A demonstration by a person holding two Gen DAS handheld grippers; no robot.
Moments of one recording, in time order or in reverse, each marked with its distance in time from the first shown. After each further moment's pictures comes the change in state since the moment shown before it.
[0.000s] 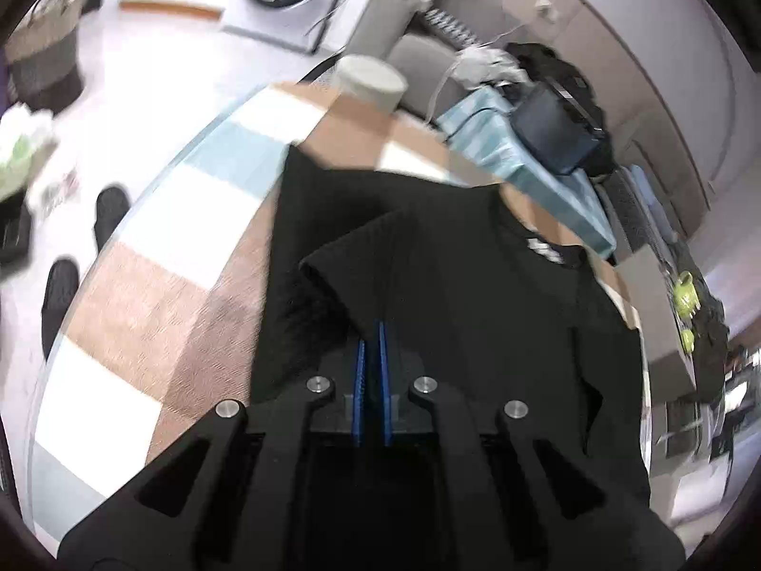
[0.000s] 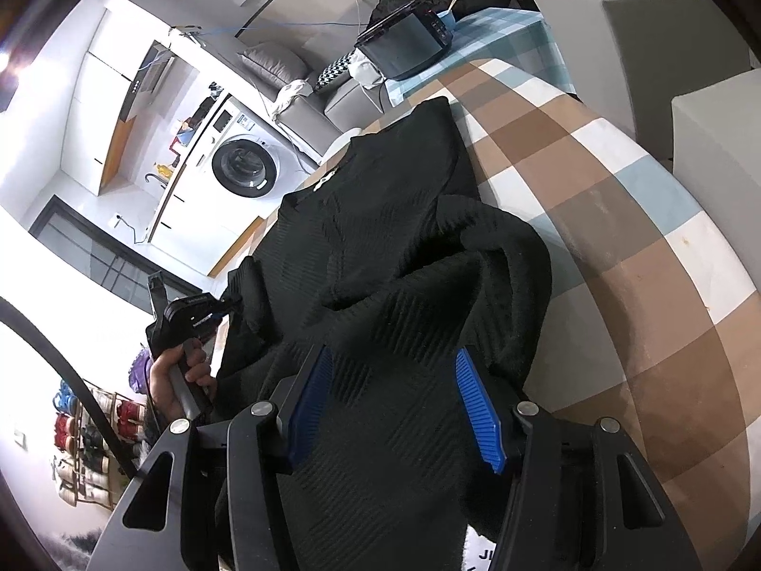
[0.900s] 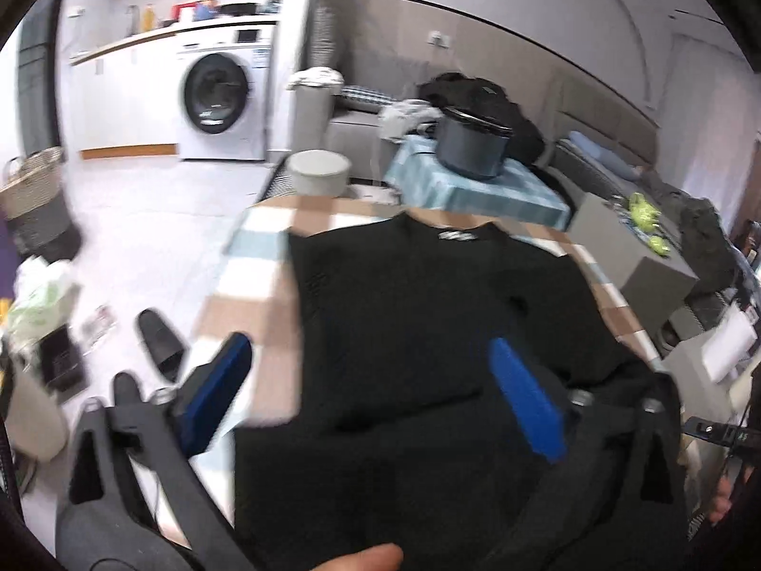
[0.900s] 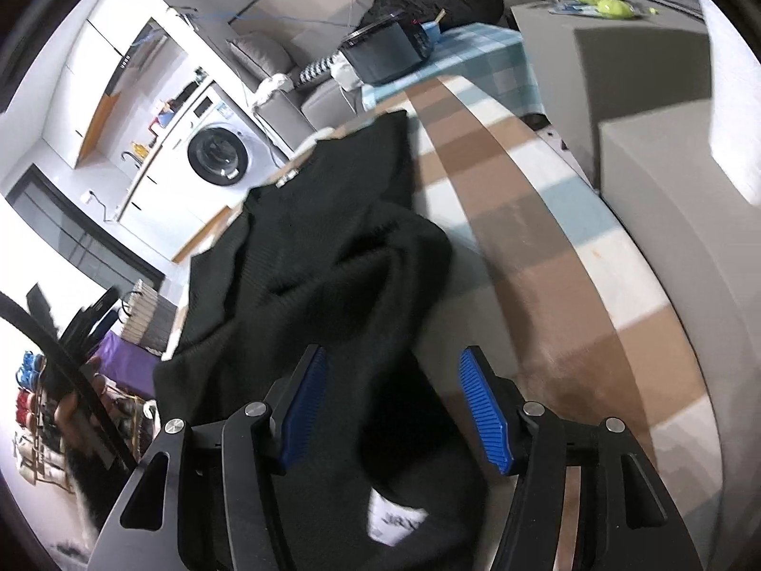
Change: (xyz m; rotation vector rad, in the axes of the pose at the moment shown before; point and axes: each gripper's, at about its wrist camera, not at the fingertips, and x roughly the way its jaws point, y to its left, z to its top) left arm -0.213 -0.016 -0.104 0.327 -0.236 0.036; right arm -0.036 -0.029 -0.012 -0.076 0.024 -0.140
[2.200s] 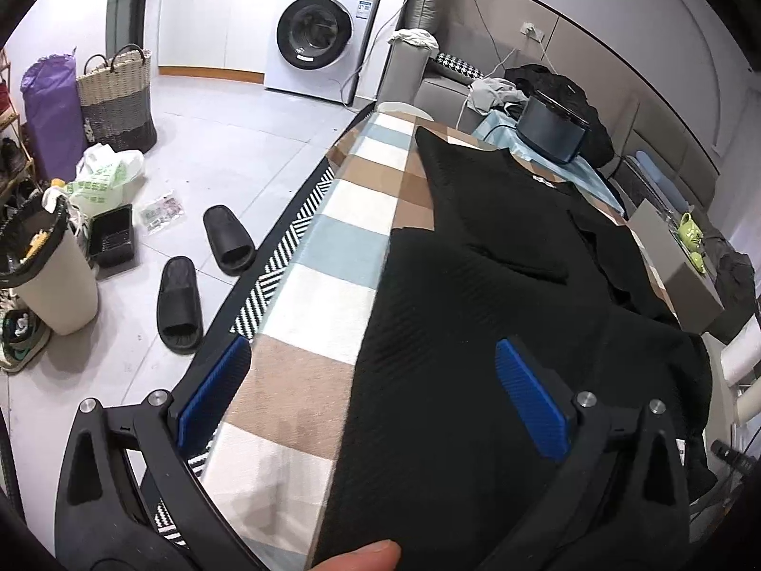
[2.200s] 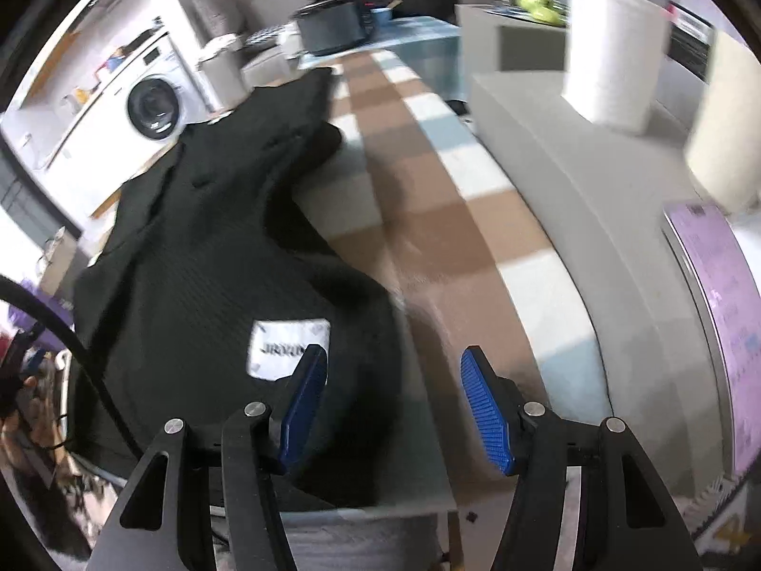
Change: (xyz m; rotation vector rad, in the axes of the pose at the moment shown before) left arm -0.081 0.087 -0.122 -0.214 0.110 0.134; right arm -0.056 -0.014 -0.082 -0.123 0.014 -0.304
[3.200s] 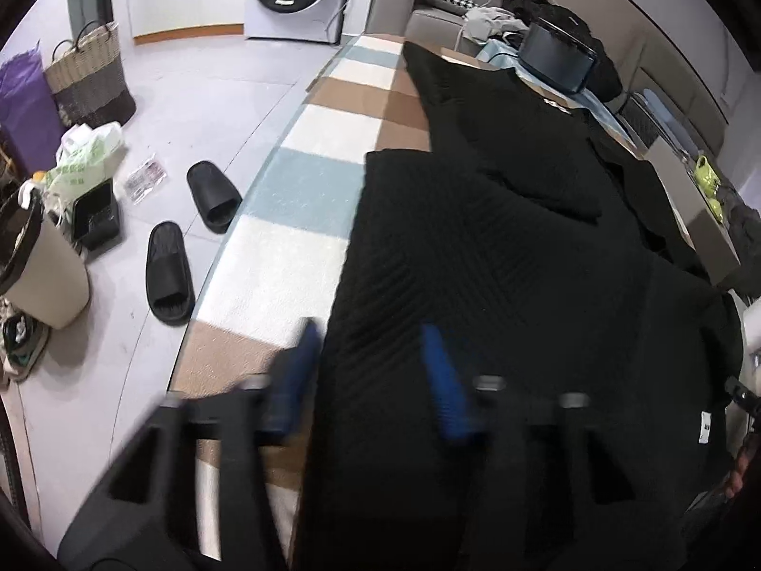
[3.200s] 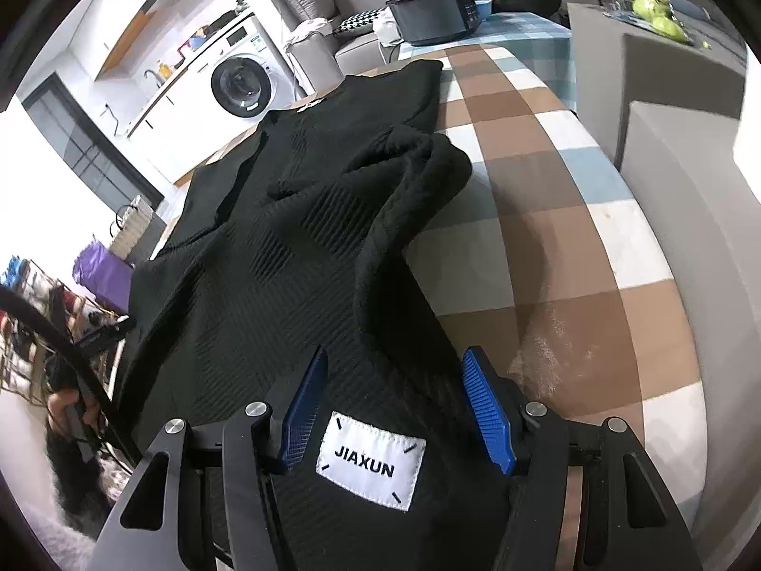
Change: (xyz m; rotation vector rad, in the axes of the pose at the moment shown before) left arm 0.095 -0.025 0.003 0.081 0.204 0.015; right arm 0.072 0.043 0.058 -0.117 0.042 0.272
